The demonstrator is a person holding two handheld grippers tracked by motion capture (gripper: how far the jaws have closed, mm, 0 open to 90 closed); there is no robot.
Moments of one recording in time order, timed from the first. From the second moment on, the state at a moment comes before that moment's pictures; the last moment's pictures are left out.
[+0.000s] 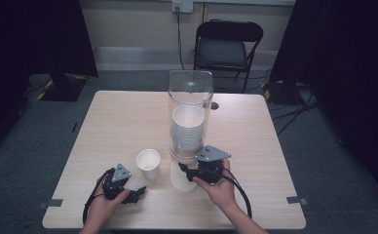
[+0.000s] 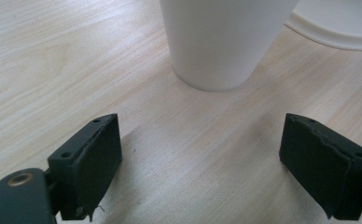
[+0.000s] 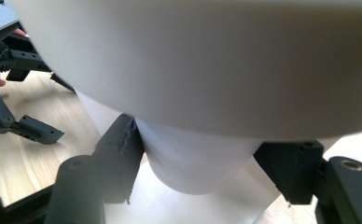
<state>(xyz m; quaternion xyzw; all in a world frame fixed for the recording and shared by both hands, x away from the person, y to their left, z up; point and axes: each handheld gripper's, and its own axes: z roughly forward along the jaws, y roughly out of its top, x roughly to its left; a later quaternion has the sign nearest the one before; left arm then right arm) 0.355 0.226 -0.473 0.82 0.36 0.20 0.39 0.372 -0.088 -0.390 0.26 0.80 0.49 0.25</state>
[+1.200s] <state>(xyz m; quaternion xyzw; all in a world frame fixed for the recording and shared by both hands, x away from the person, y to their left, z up) 0.355 0.225 -0.473 0.82 0.36 0.20 0.39 0.374 -0.088 -0.394 0.28 0.78 0.51 0.24</state>
